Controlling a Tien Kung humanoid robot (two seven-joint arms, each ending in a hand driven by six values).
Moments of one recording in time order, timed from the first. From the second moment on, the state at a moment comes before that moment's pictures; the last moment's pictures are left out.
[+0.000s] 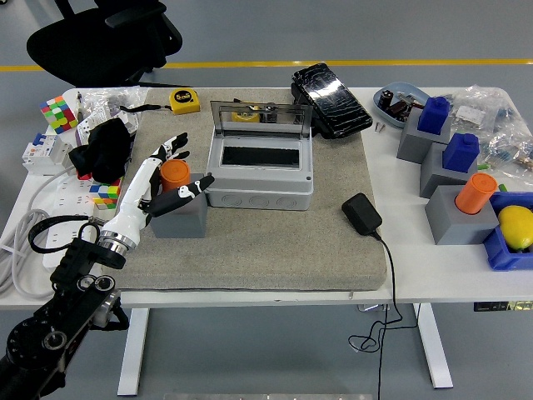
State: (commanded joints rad) left arm -0.24 0.10 -1.11 -1.13 1.32 0.18 -0.34; right arm 0.13 -0.36 0.20 0.32 0.17 -0.08 -0.02
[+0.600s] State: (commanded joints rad) left arm -0.27 0.07 -1.10 -1.07 1.31 0.25 -0.41; right arm 0.13 -0.36 0.20 0.32 0.17 -0.08 -0.02
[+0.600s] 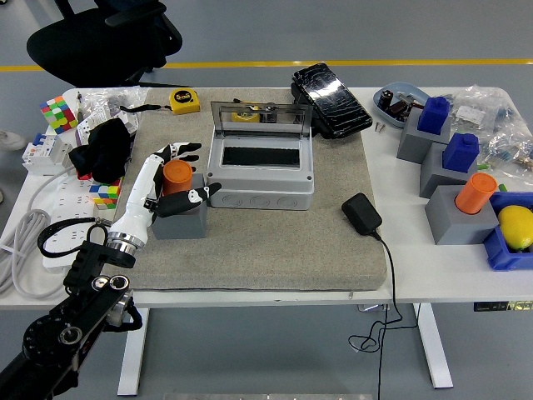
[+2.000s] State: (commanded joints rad) left arm -0.33 0.08 -1.09 -1.19 1.46 0.29 -0.38; right arm 0.13 -0.36 0.19 0.32 0.17 -0.10 0.01
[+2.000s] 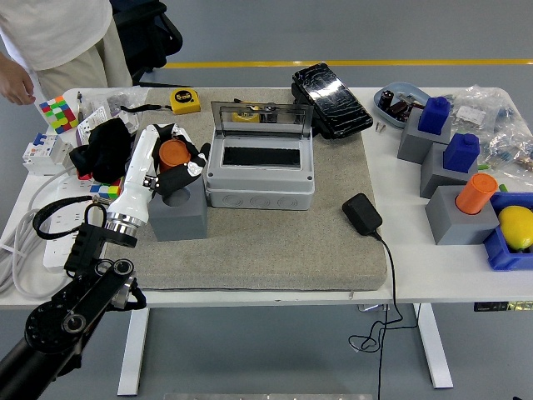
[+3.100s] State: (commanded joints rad) left arm -0.83 0.00 -0.64 -0.86 1.96 0.24 0.13; right arm 0.14 -0.36 0.16 0.32 0.18 -0.10 0.01
